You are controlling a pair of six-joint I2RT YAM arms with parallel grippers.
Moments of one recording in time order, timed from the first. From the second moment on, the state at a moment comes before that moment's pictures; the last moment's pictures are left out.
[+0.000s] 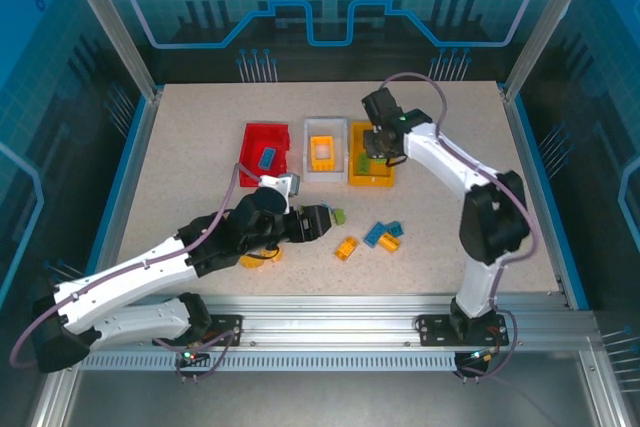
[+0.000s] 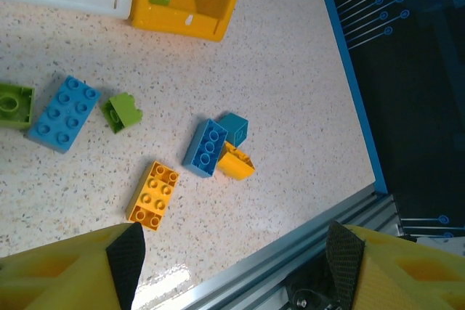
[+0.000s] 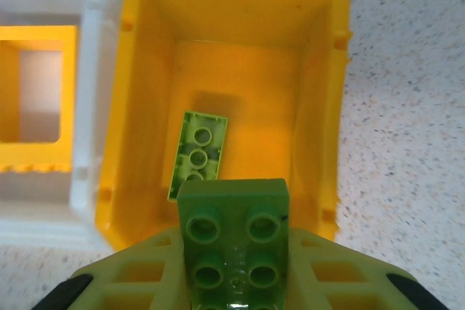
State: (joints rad) left arm -0.95 1.01 0.87 -0.45 -0.09 -0.94; right arm 0.44 1.89 1.60 -0.82 0.21 0.40
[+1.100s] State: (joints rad) left arm -0.77 1.08 0.93 -0.82 -0.12 -0.91; right arm 0.74 1.37 1.28 -0.68 0.19 0.46
